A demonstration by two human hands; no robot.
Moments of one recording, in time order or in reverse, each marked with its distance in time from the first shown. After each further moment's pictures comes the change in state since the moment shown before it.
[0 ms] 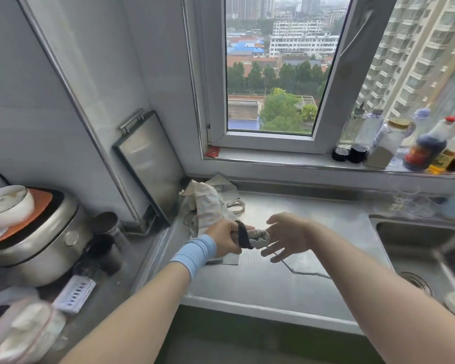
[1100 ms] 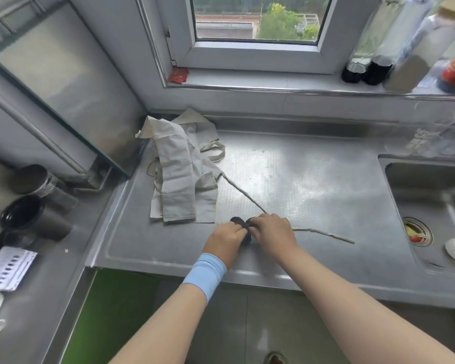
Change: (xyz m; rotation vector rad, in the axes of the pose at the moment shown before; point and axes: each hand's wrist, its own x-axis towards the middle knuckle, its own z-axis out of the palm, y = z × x) left_hand 0.069 -0.128 0.170 0.694 0.310 0.446; right_hand 0.133 0.157 -0.022 -1.091 0.757 -0.333
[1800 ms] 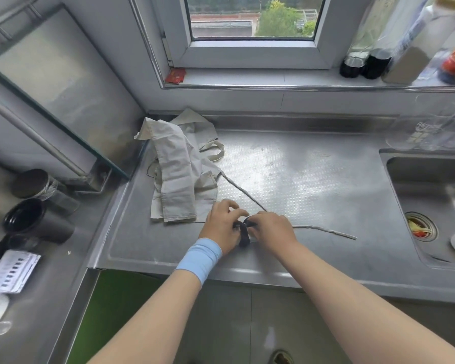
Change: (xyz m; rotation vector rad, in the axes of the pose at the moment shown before) left_hand 0.020 -0.012 -0.018 -0.210 -0.054 -0.275; right_hand 0.001 -0.001 -0.001 0.057 0.023 -0.042
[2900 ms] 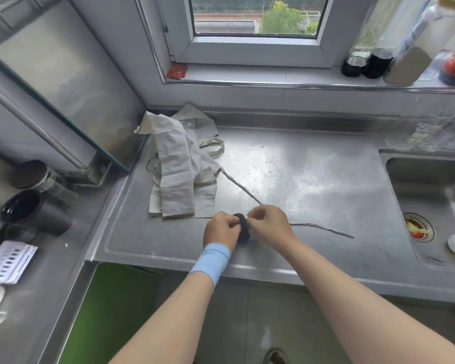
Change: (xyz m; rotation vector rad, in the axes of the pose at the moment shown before) left_hand -0.009 0.016 0.023 -0.314 0.039 -0.532; right_hand -0.010 -0.010 -0.016 0.680 -0.009 0.343
